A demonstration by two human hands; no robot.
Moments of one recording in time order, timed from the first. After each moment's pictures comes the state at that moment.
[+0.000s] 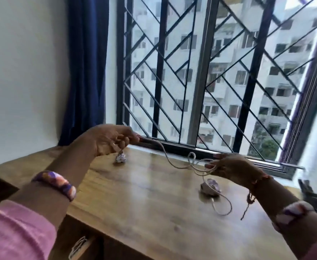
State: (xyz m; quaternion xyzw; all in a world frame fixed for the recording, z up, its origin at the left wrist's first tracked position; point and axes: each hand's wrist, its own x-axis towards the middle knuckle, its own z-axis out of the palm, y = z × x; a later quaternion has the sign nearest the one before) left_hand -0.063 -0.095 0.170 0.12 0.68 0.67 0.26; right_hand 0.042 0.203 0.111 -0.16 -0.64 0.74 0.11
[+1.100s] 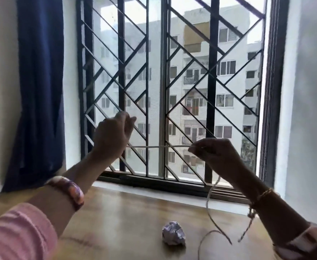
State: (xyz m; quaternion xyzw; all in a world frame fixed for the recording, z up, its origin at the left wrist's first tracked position) left_hand -0.093 0.115 0.221 0.35 0.69 0.31 -0.55; right_hand 0.053 0.325 0.191 0.10 -0.82 0.38 0.42
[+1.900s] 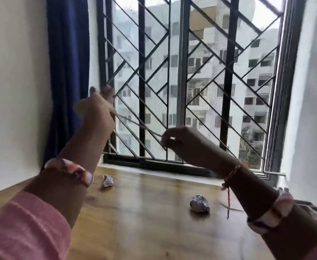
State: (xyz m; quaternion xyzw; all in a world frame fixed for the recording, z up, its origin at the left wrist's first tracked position) left_hand -0.050 -0.039 0.267 0.12 0.34 0.92 -0.15; right_hand 0.052 0.132 0.207 0.11 -0.93 0.18 0.31
